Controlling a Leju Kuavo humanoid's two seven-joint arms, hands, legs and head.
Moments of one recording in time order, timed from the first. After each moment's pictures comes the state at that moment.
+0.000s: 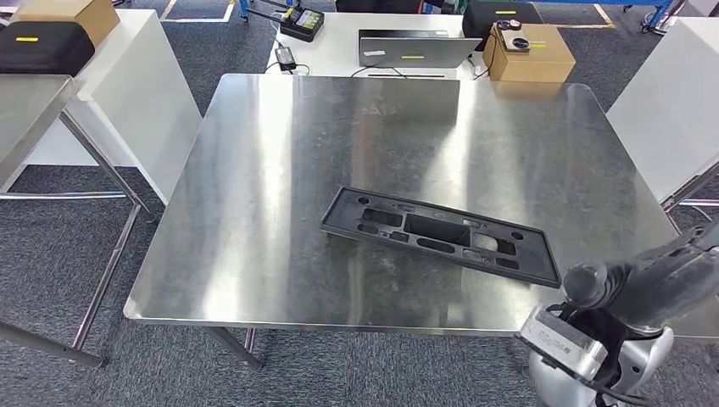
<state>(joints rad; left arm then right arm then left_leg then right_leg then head) -0.08 -0.12 1.04 -0.22 -0.89 0.14 -0.14 -0.04 0.01 0.10 -1.92 0.95 -0.60 -0.27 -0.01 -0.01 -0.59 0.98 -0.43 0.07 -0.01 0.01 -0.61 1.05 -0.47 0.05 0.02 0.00</state>
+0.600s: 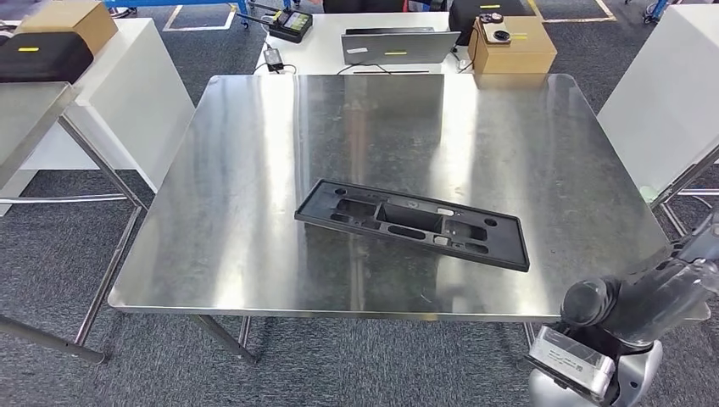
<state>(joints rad) -0.09 -0.13 1.11 -0.23 -0.84 0.12 -0.11 0.04 0.06 0.10 -1.93 0.87 -0.56 -0.33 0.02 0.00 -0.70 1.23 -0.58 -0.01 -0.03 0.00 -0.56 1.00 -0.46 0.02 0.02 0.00</state>
